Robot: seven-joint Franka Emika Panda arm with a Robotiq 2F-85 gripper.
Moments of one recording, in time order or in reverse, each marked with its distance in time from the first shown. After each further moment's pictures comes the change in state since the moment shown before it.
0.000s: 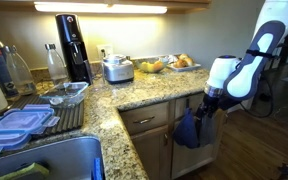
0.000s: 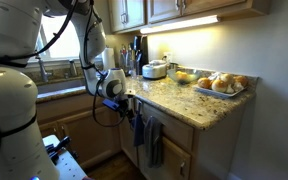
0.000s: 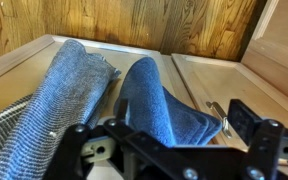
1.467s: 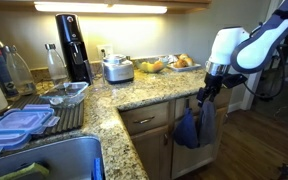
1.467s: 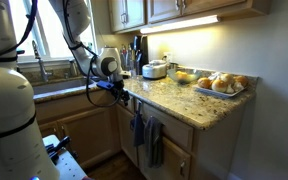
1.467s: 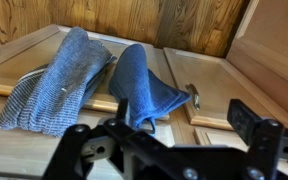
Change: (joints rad) arm -0.089 -0.316 0.132 -0.055 -0.056 -0.264 0.047
